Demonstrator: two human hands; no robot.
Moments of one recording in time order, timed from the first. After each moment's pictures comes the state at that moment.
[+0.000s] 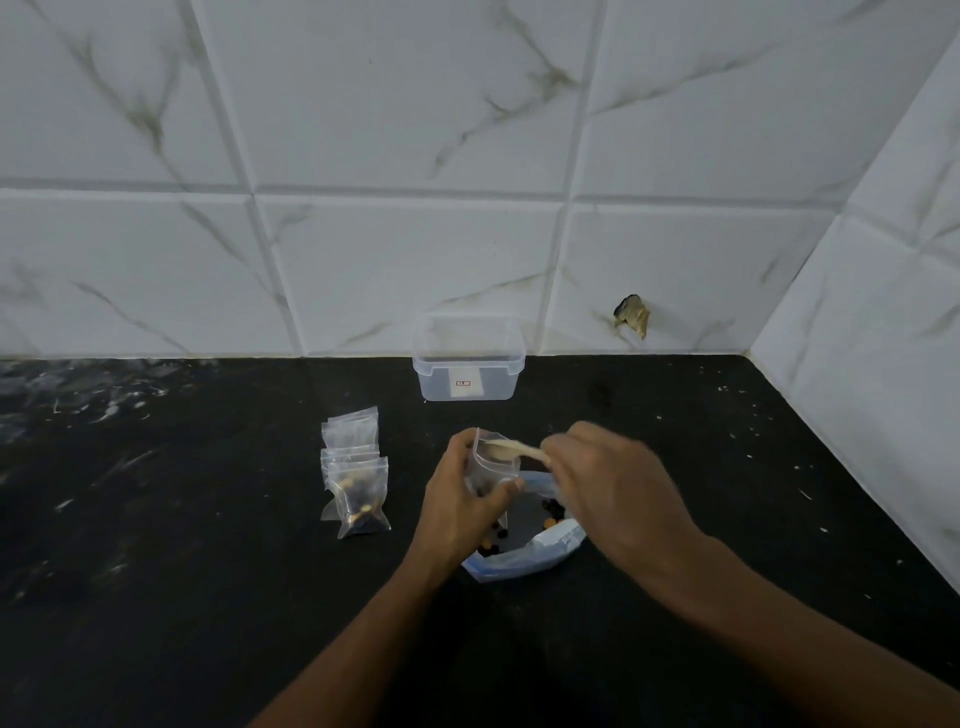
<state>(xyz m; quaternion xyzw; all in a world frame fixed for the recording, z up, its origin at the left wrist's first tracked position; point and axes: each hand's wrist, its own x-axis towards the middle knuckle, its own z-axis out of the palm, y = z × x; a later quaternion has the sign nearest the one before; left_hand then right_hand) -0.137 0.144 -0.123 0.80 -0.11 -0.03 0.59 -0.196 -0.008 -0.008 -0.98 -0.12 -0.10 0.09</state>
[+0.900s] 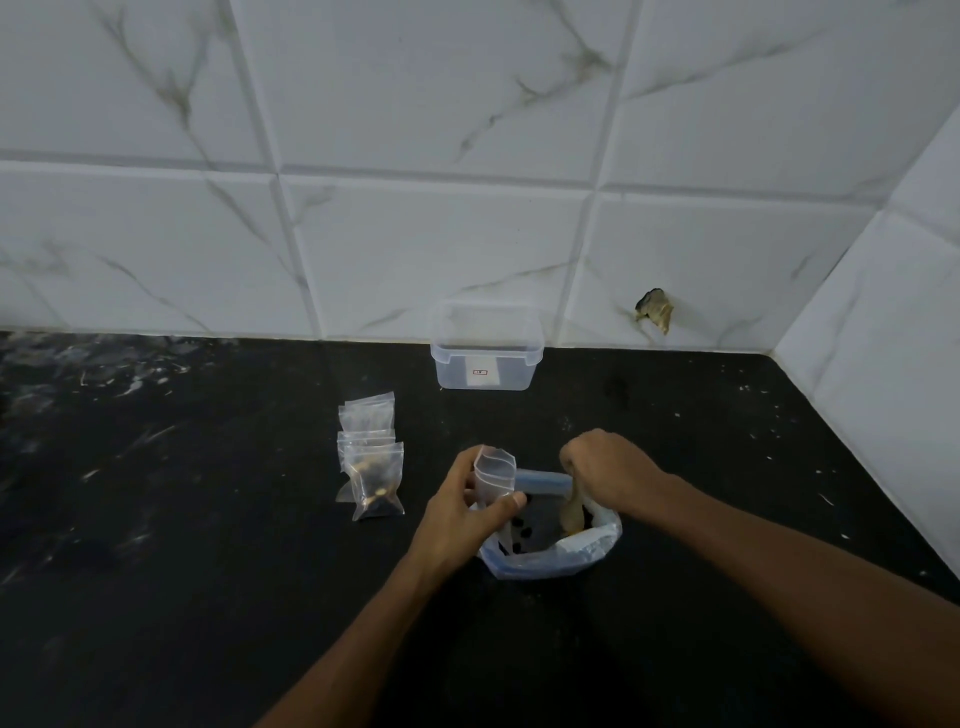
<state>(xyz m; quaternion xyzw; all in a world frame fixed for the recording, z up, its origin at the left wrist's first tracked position) -0.147 0.166 -0.145 0.76 -0.08 -0.15 0.63 -0.113 -0.039 -0.080 -0.98 -0.10 0.19 -0.05</state>
